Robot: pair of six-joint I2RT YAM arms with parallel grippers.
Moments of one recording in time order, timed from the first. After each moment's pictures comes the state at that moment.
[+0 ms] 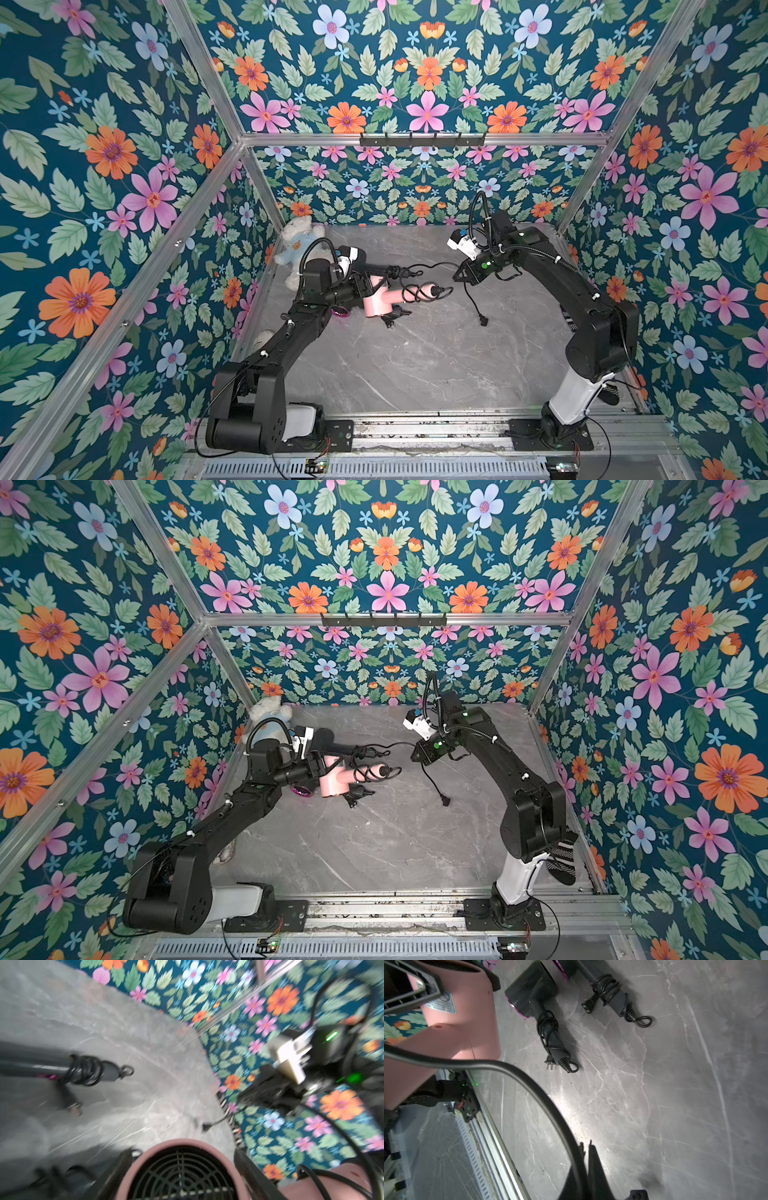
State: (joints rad) left arm -0.17 1.33 0.72 0.32 0.81 -0.71; right arm 0.34 1.75 1.62 -1.00 -0.59 -0.25
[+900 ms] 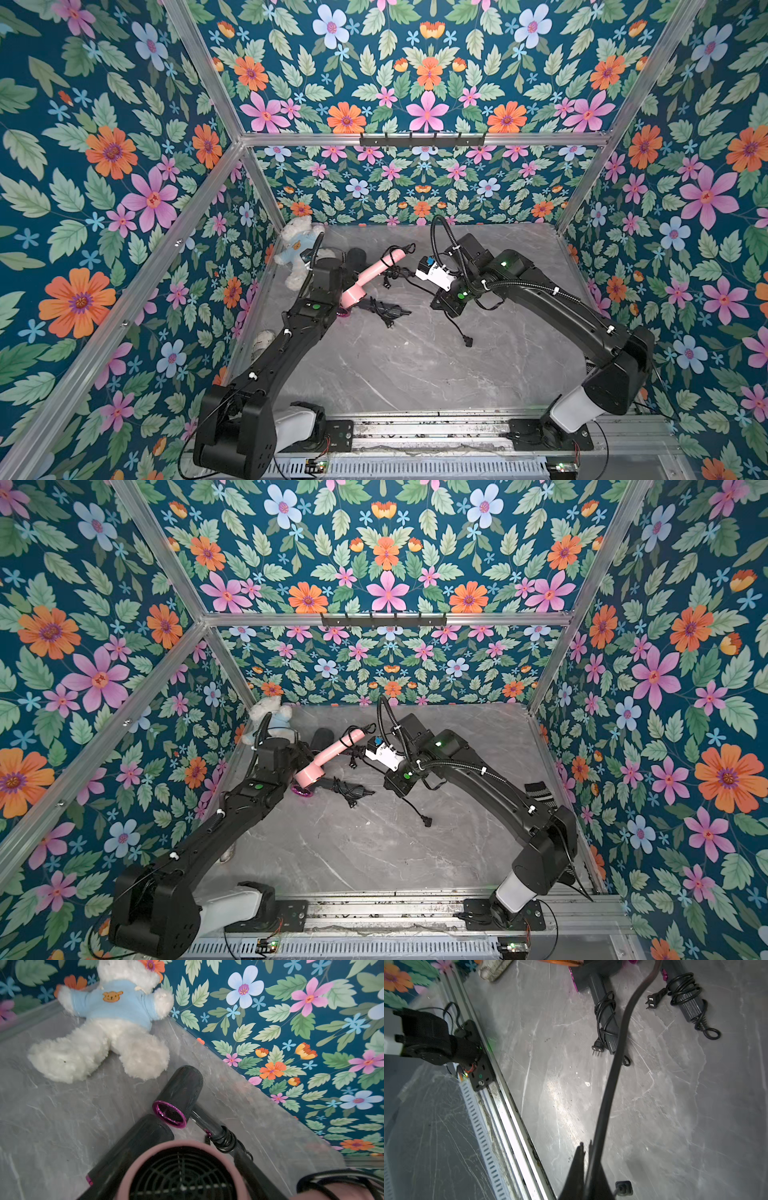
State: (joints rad) left arm -0.32 1.23 0.85 -0.14 -0.36 -0.70; right arm 0.71 1.62 1.64 -1.09 -0.33 -0.21
